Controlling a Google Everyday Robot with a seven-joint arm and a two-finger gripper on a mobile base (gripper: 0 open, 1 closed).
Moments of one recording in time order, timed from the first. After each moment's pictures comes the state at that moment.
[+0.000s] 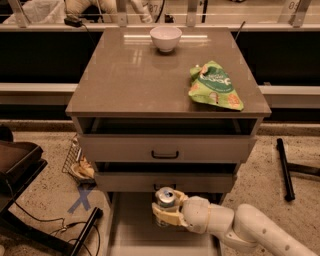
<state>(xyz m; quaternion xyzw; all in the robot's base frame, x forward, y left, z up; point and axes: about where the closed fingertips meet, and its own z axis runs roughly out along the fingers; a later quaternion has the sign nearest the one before) 0.428 -0.004 0.613 -0.36 0.61 0.45 0.53</state>
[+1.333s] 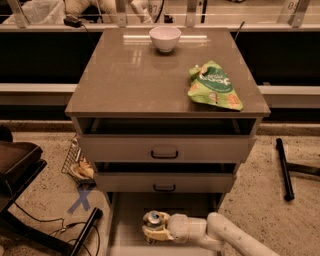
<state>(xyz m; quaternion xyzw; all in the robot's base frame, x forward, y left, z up) 0.428 0.037 0.425 -0.38 0.56 0.57 0.47</state>
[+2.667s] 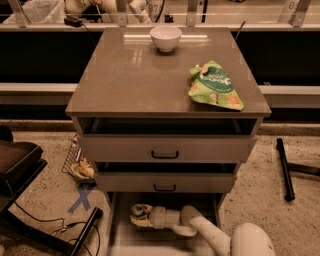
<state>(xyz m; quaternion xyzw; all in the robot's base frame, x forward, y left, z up) 0.544 0.107 0.238 -0.43 0.57 0.49 0.51</state>
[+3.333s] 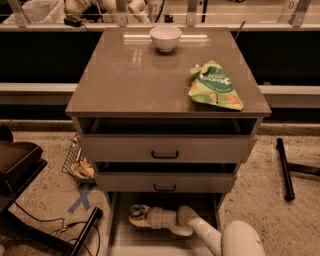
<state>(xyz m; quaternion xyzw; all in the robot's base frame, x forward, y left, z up) 0.555 0.121 0.199 -0.43 0.59 0.47 0.49</state>
